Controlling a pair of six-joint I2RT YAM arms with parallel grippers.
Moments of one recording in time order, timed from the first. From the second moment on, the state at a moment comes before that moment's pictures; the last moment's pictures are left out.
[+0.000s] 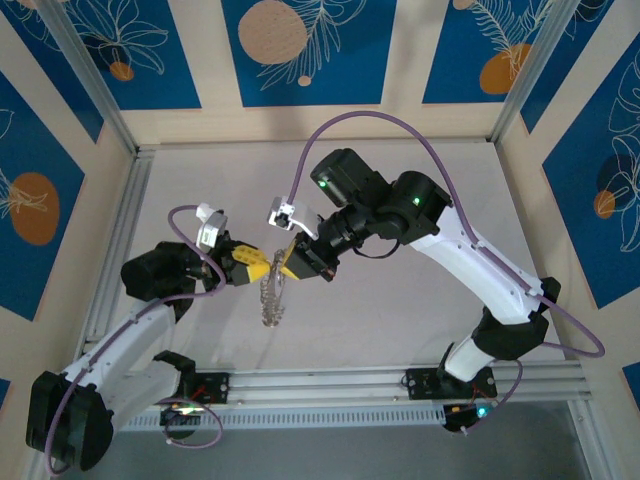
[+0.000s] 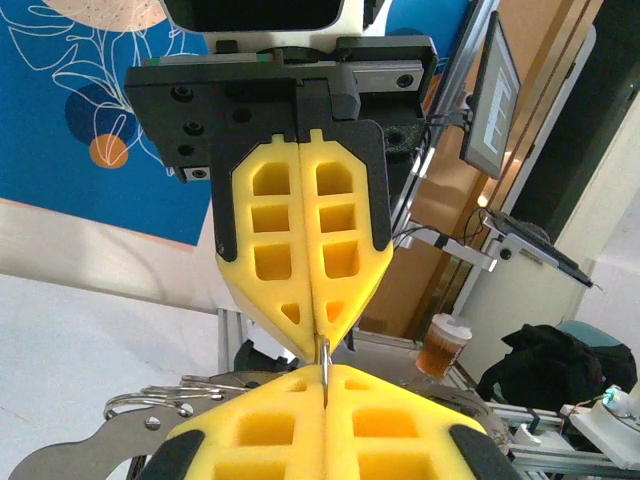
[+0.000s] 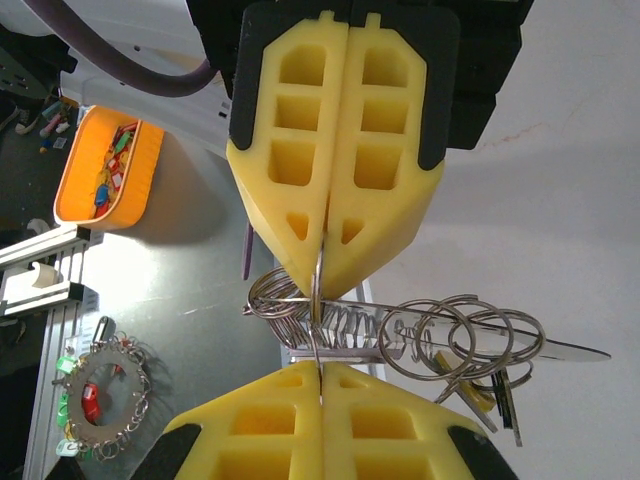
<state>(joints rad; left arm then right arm) -0.36 0.95 0.56 1.26 1.34 -1.20 1.00 1.58 2.05 -1.33 -0.57 -0.07</state>
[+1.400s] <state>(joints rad) -0.36 0.96 0.56 1.26 1.34 -1.20 1.01 1.57 2.05 -1.33 -0.51 -0.06</state>
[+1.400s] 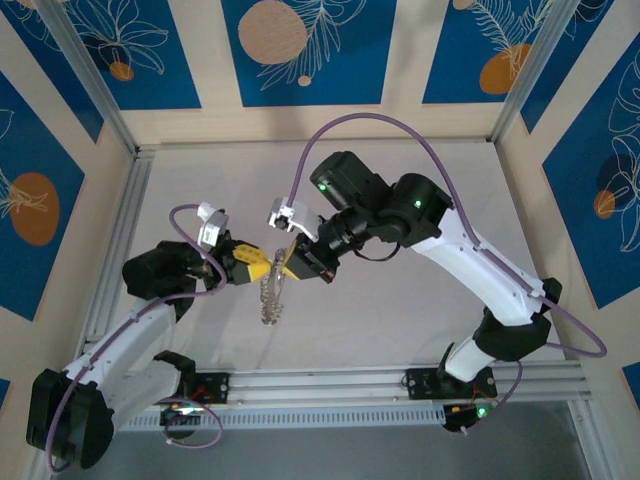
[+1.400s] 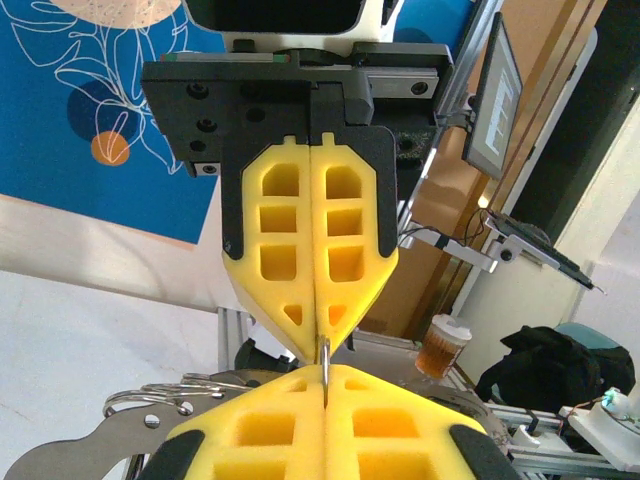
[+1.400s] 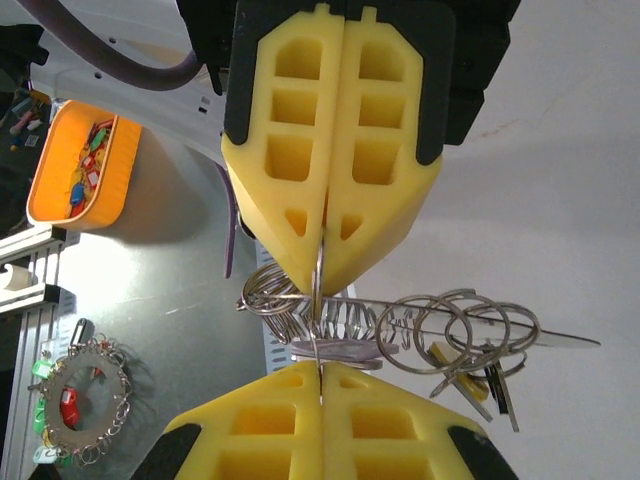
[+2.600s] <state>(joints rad) -0.36 0.96 0.56 1.26 1.34 -1.20 1.03 1.55 2.05 -1.32 -0.50 -0.06</state>
